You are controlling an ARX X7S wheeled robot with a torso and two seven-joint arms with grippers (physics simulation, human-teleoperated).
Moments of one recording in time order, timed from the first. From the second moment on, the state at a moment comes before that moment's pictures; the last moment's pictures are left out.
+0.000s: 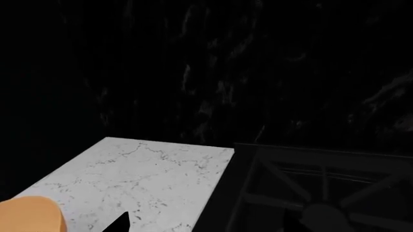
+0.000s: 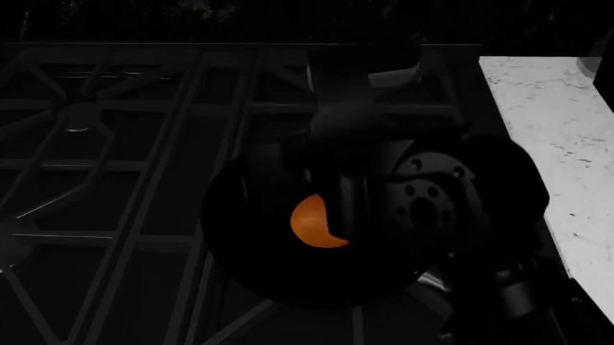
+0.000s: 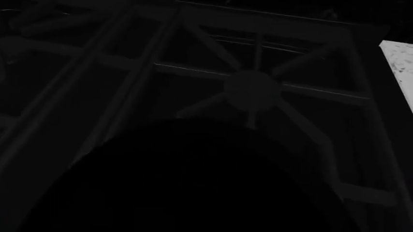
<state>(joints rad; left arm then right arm) -1.22 -0.15 -0.24 -0.03 0.87 -1.14 0.59 1.29 0.21 -0.54 0.38 1.19 1.21 0.68</state>
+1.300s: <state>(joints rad) -1.19 -0.15 -0.27 -0.12 0.78 -1.09 0.47 1.18 0.27 -0.55 0.25 1.29 1.26 0.76</state>
